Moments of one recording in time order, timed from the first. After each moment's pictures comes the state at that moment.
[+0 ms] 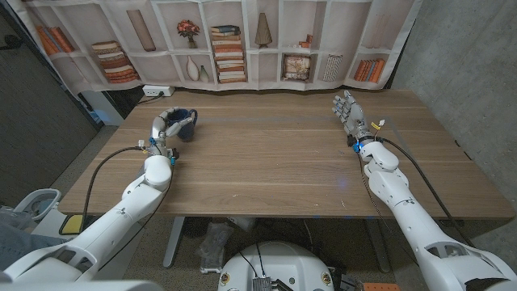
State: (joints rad) left arm 0.85 0.59 0.36 -1.19 -0.18 -0.30 0.58; left_hand 0.97 -0.02 0.27 -0.21 0.19 0.53 -0.09 0.27 0.22 0.38 -0.03 0.23 0.27 0.48 -0.04 0.20 0.20 0.44 -0.05 0.31 0.18; right arm -0.83 -0.26 -0.09 -1.22 0.47 0.25 0.20; right_hand 0.17 0.05 0.30 -0.09 0.19 0.23 0.04 0.20 0.19 0.22 0.08 0.23 0.18 0.07 0.02 0.20 0.19 0.08 -0.04 0.33 0.18
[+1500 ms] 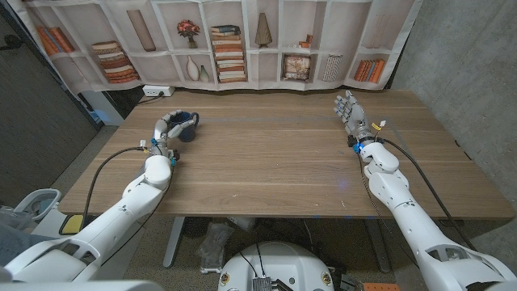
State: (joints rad) left arm 0.82 0.60 0.39 -1.14 -0.22 -0.28 0.52; left_hand 0.96 -0.01 0.25 -0.18 0.18 0.52 -0.10 0.26 0.22 0.36 -0.05 0.21 0.27 0.43 -0.05 0.20 0.21 0.39 -0.03 0.28 0.18; right arm -0.86 -0.26 -0.09 -1.26 0.47 0.27 0.17; right_hand 0.17 0.05 0.30 -0.09 0.19 0.23 0.04 0.20 0.19 0.22 0.08 0.23 0.18 0.07 0.02 0.20 0.19 0.08 -0.04 0.31 0.18
